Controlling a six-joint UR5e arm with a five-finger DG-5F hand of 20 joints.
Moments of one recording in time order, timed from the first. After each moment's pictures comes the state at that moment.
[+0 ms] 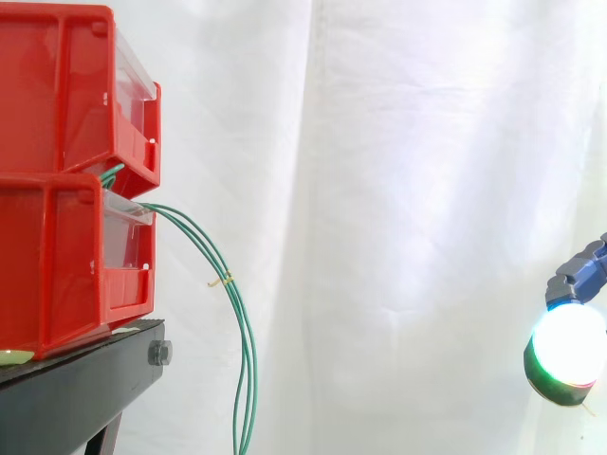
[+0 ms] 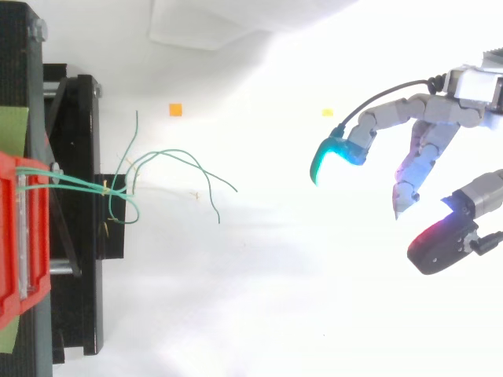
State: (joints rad) arm 0.09 -1.91 -1.64 -2.97 -1.41 -0.35
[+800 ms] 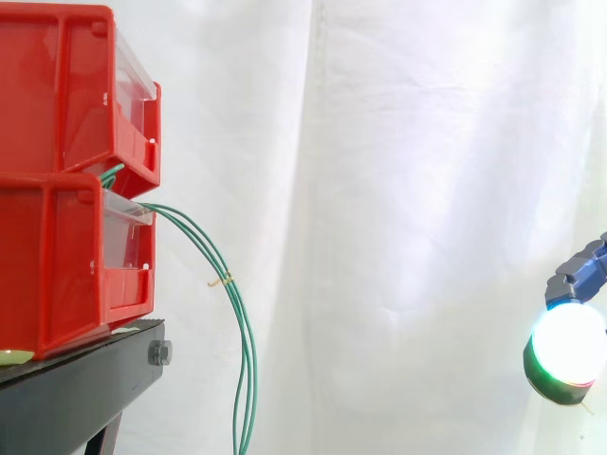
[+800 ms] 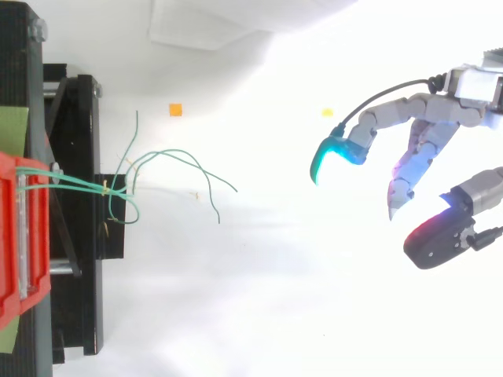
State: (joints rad) arm 0.09 -1.91 -1.64 -2.97 -1.41 -0.35
